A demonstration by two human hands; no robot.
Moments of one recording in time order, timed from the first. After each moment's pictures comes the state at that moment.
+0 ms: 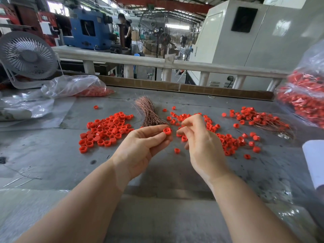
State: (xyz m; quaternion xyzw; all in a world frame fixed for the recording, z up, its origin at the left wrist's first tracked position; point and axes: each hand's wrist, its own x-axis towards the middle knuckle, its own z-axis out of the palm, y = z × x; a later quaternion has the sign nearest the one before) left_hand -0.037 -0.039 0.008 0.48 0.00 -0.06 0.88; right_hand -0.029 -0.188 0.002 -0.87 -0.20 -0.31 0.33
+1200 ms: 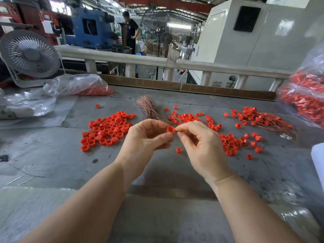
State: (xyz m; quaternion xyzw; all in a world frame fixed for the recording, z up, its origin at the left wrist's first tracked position) left_hand -0.038 -0.041 0.004 0.62 -0.11 0.08 0.77; right_hand -0.028 -0.187 0.003 -0.81 -0.27 -0.34 0.39
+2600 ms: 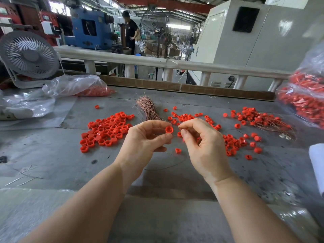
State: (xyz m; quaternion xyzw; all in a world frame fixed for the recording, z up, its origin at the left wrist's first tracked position) left_hand -0.042 -0.040 0.007 0.65 -0.12 0.10 0.74; right_hand -0.026 -0.189 0.001 -0.80 -0.26 -0.37 0.40
